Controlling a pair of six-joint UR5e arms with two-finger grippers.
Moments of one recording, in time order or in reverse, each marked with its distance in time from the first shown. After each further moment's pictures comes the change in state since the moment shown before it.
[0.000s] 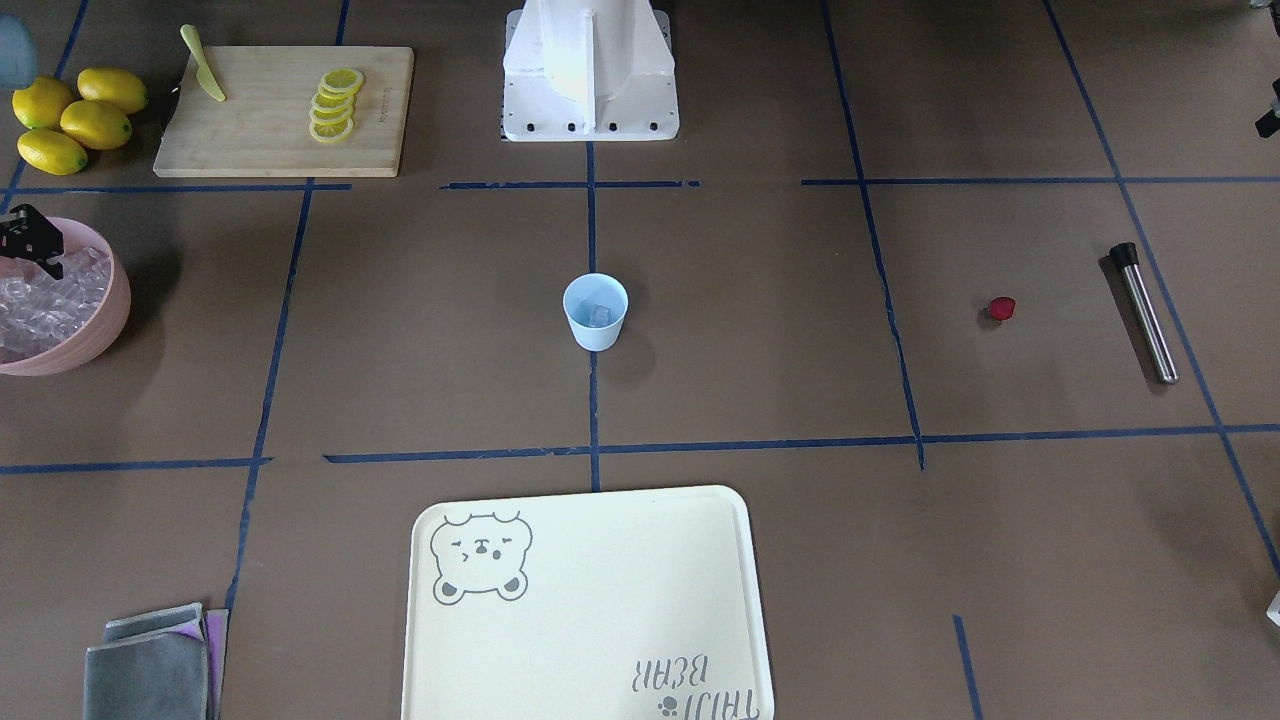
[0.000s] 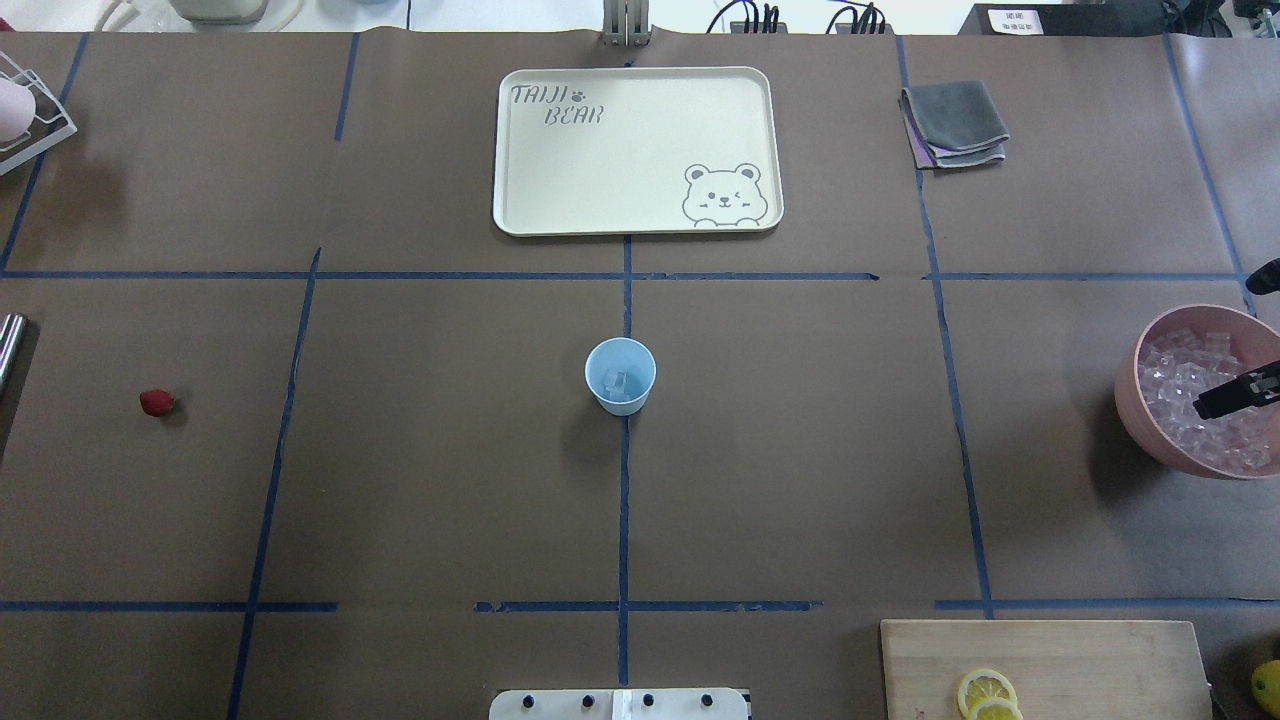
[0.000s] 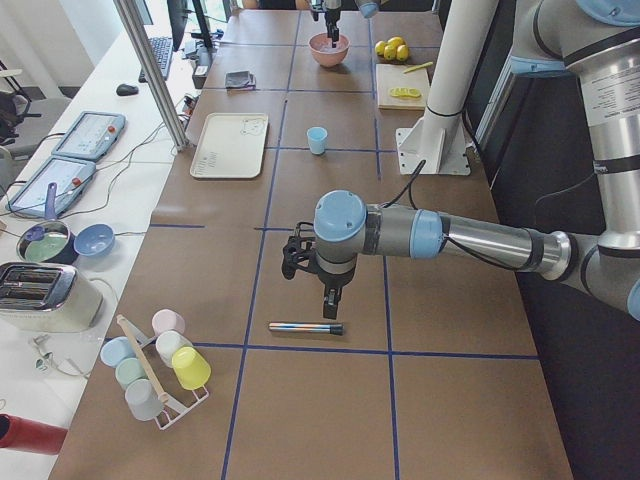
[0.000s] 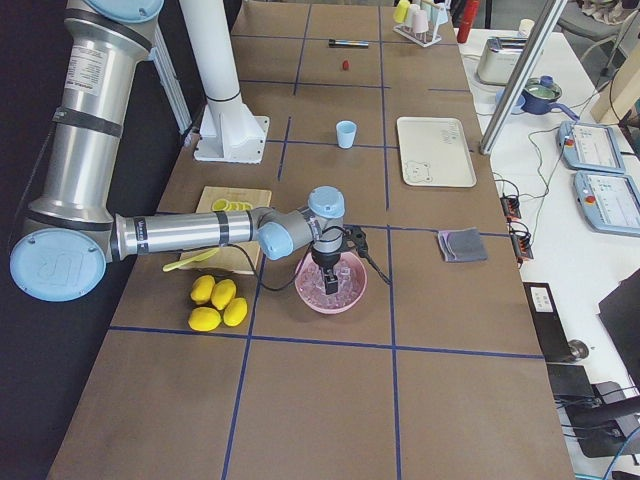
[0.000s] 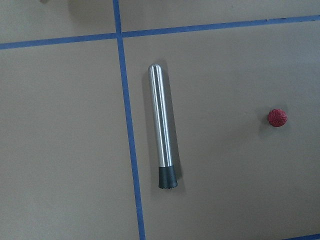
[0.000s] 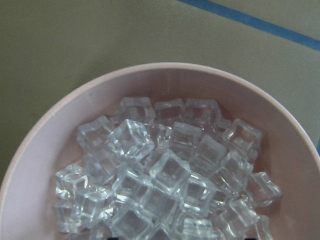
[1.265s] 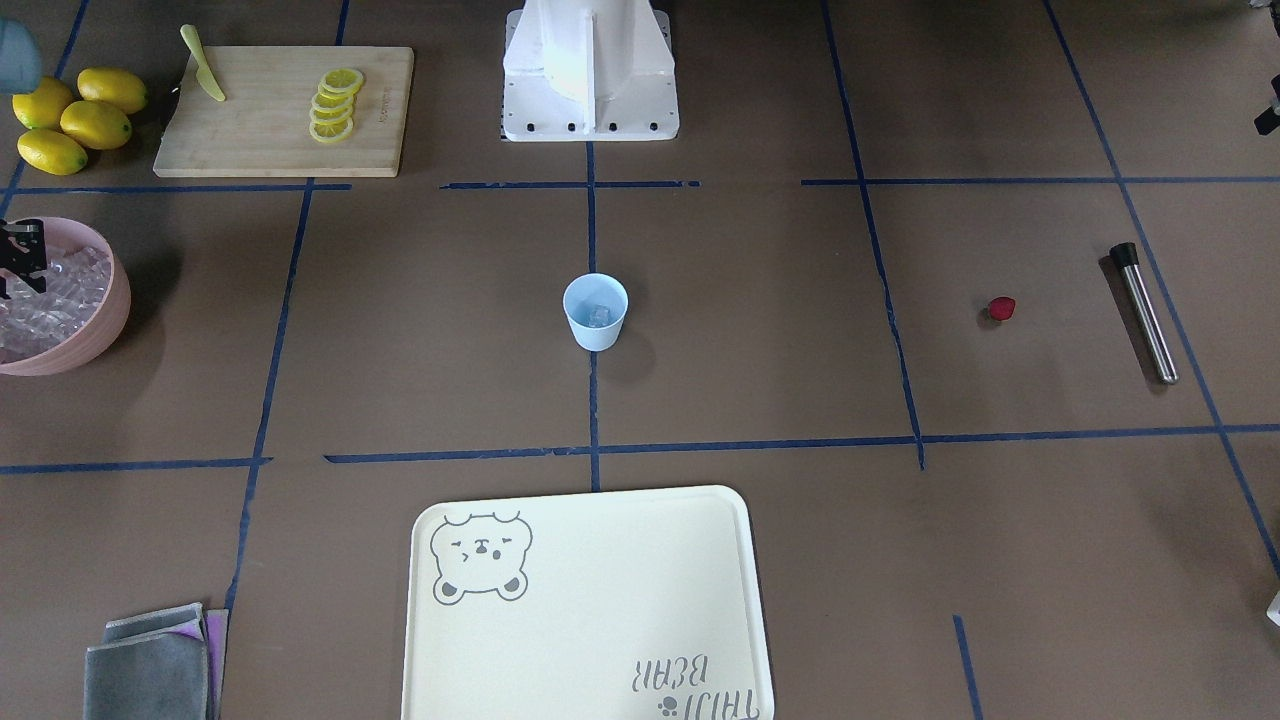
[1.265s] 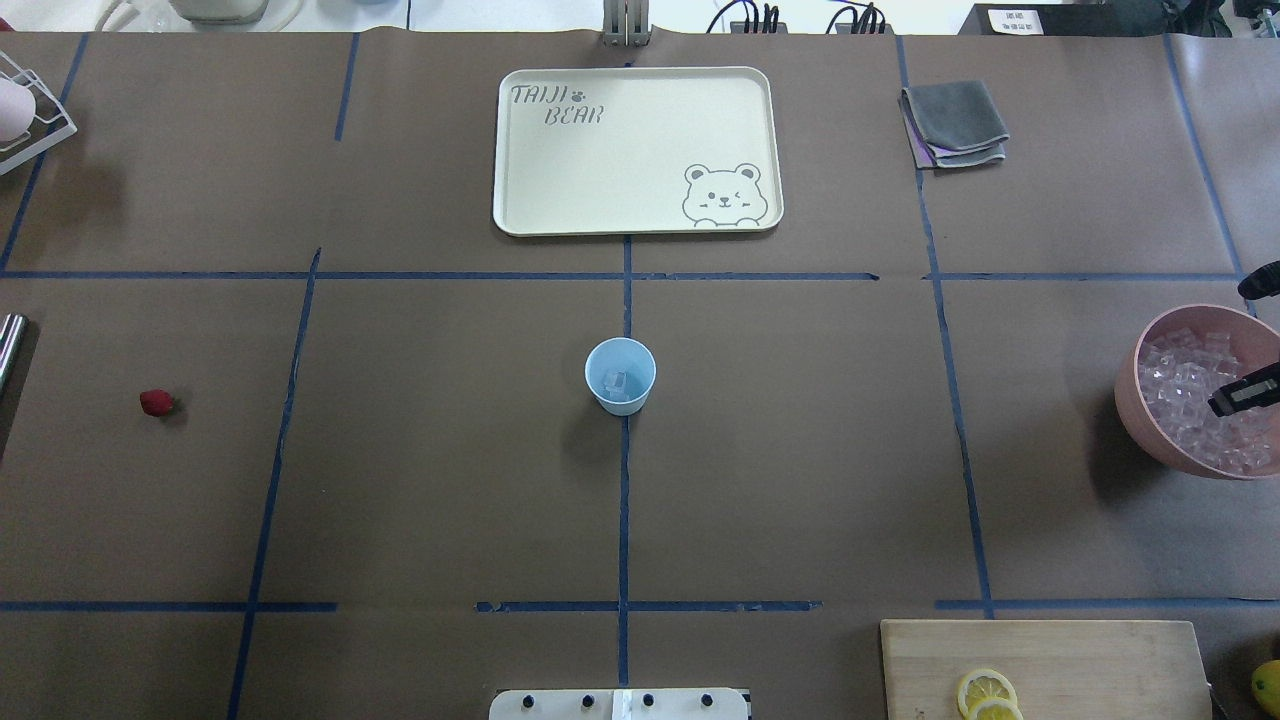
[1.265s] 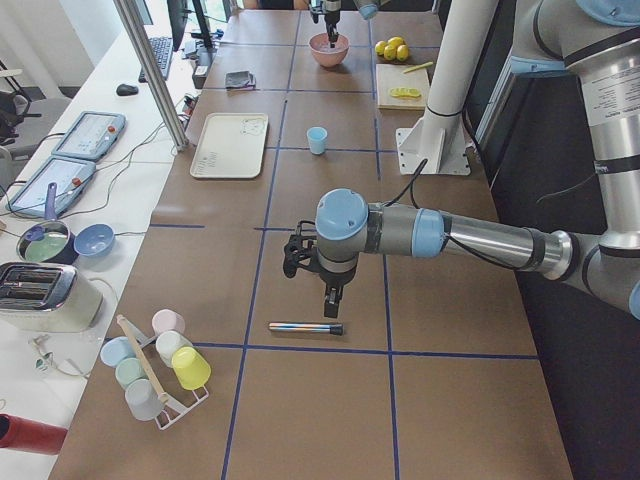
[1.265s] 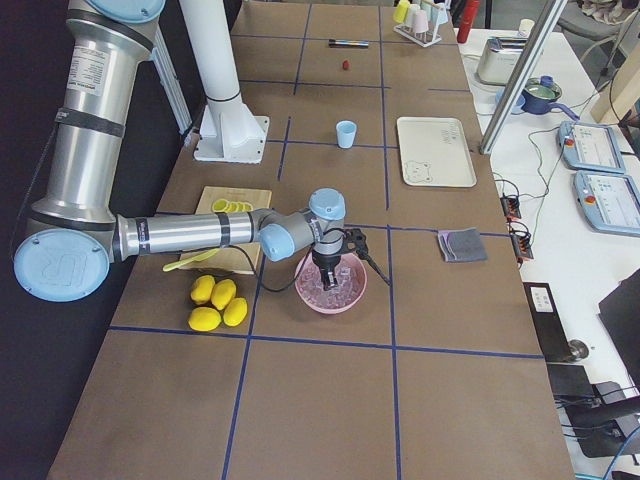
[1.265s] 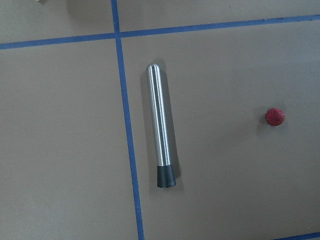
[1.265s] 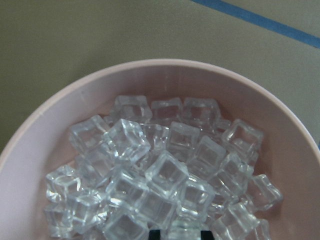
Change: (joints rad) left arm 0.000 0.006 -0.009 0.000 -0.001 0.000; right arm -0.010 0.005 -0.012 0.001 -0.015 -0.004
